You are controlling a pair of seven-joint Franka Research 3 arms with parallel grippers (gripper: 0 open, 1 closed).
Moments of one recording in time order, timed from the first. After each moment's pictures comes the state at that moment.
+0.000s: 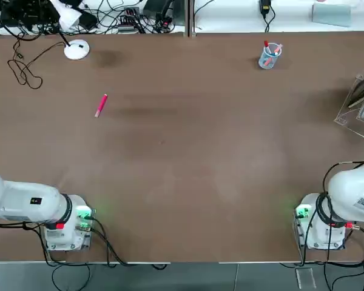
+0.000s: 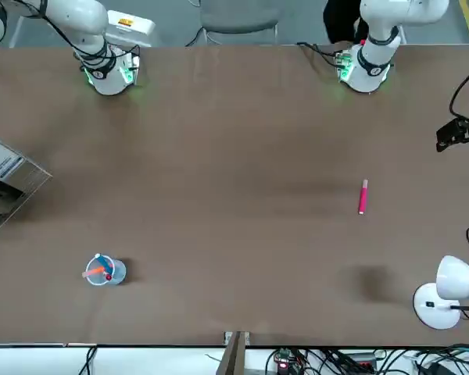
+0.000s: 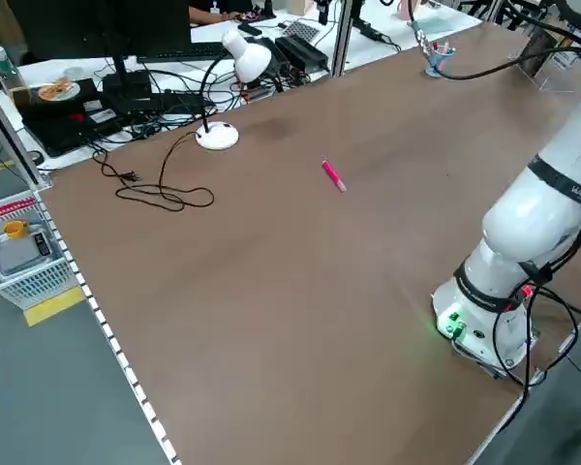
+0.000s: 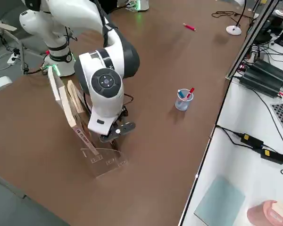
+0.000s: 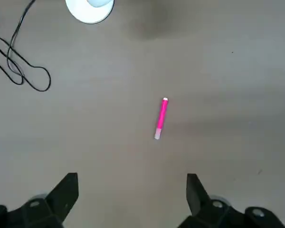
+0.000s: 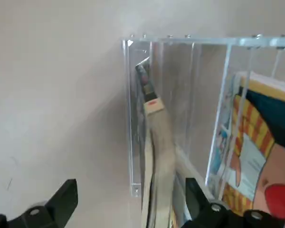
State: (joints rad) left arm -0.09 0.00 0.01 -1.61 0.02 1.60 0.00; right arm -0.36 0.65 -0.24 -1.24 0.20 1.58 -0.01
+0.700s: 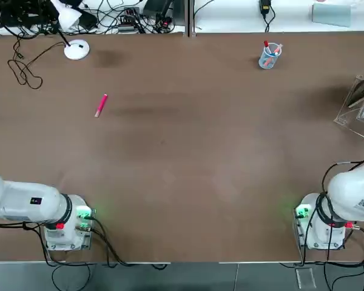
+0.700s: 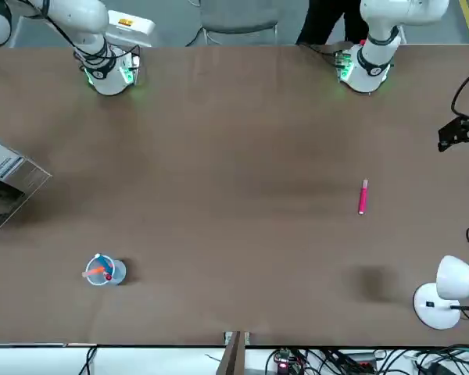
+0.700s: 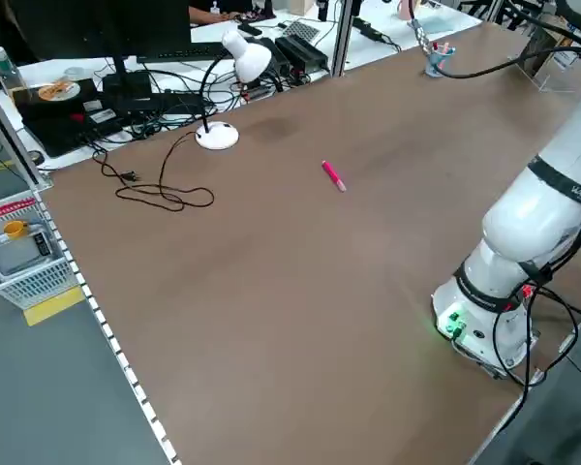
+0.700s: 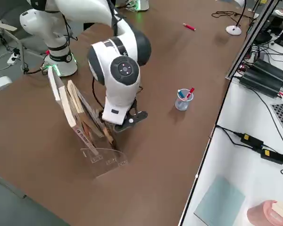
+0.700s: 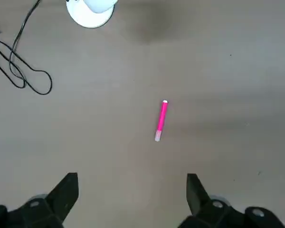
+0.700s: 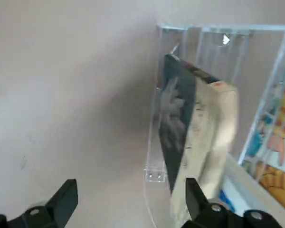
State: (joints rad) left arm -0.09 0.00 0.01 -1.60 0.02 1.60 0.01; right arm -0.29 0.65 -0.24 -1.19 0.19 1.52 -0.02
